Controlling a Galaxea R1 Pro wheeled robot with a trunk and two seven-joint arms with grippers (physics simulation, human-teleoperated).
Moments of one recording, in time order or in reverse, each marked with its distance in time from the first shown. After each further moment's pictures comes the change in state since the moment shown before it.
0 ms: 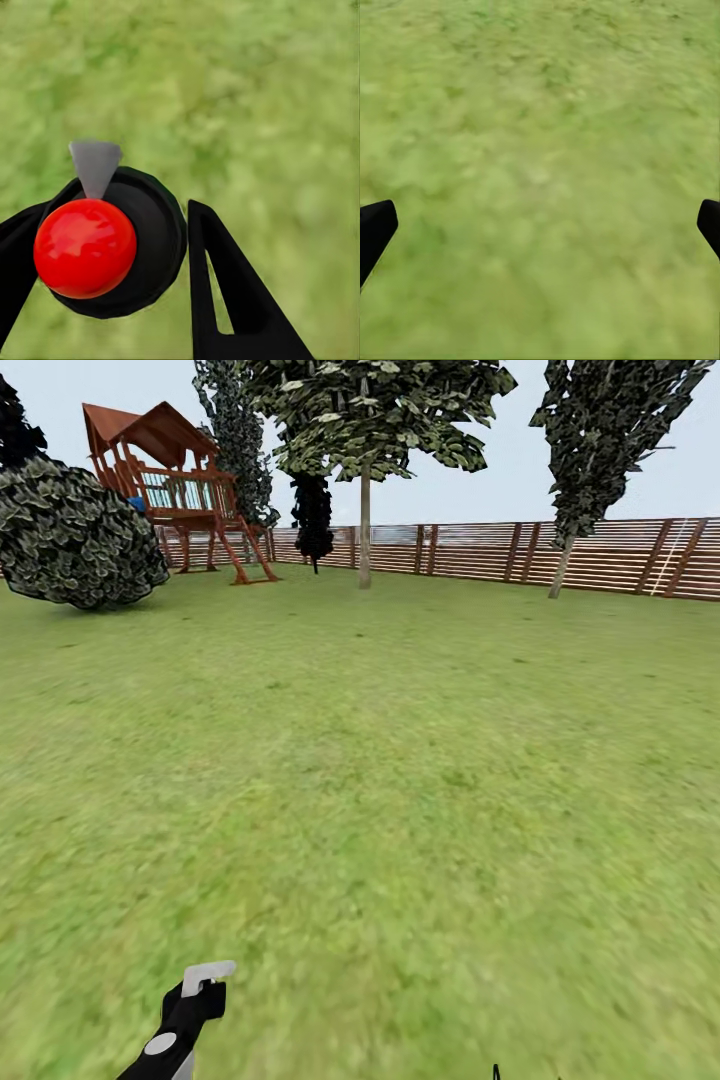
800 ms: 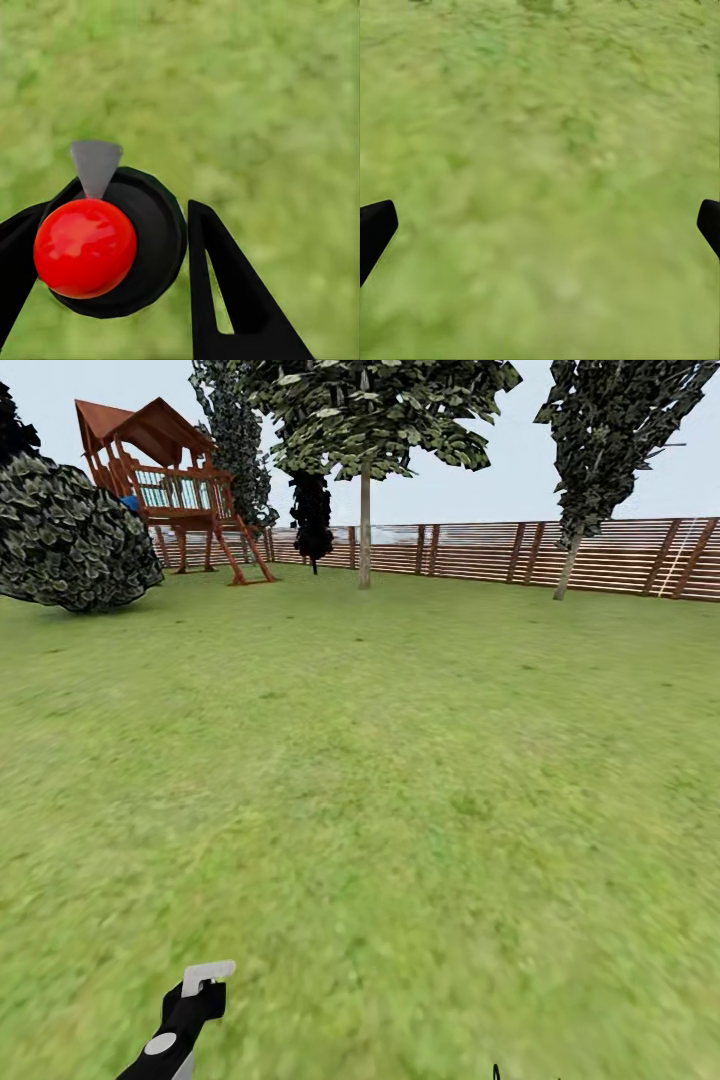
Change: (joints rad) left arm 0.000 0.000 0.000 0.000 0.000 0.000 0.000; right arm 0.000 0.000 0.000 0.000 0.000 0.000 0.000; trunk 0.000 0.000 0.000
